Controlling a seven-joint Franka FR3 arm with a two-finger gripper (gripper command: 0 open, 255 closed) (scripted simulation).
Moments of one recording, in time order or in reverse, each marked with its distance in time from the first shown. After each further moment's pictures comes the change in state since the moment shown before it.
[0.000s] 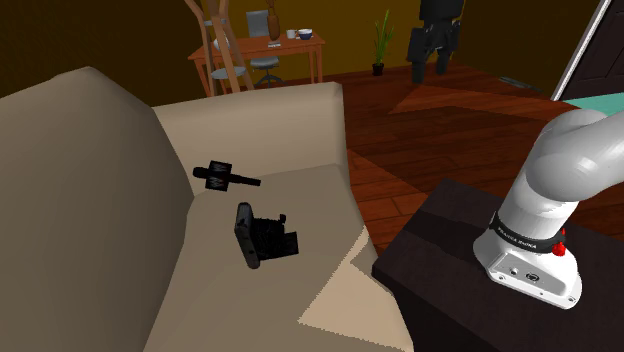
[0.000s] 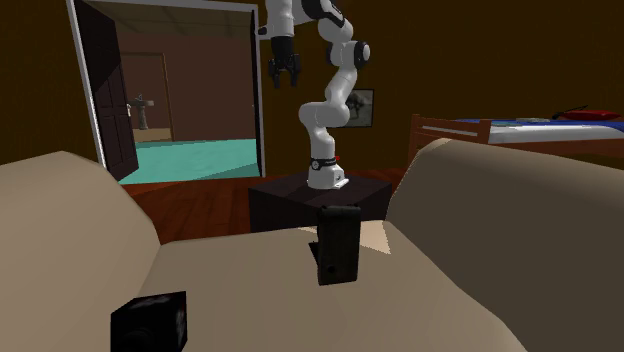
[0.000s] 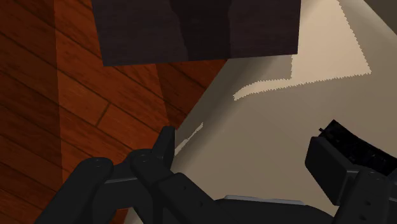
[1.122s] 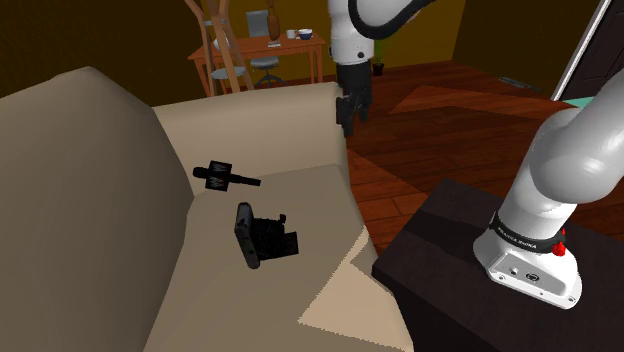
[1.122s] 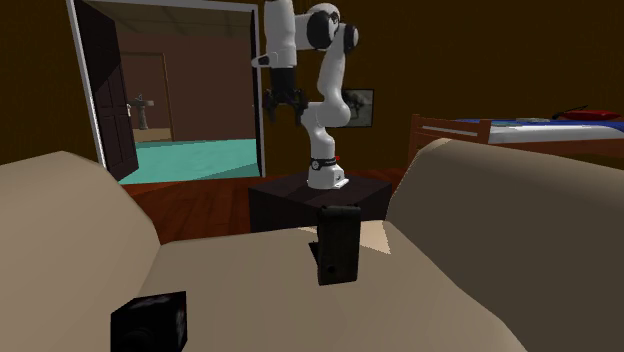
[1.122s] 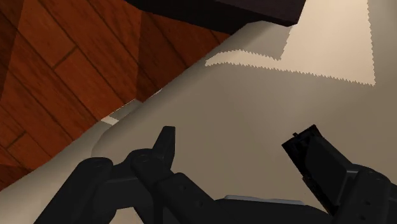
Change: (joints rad) arm 0.110 0.447 0.158 0.038 0.003 0.387 -0.086
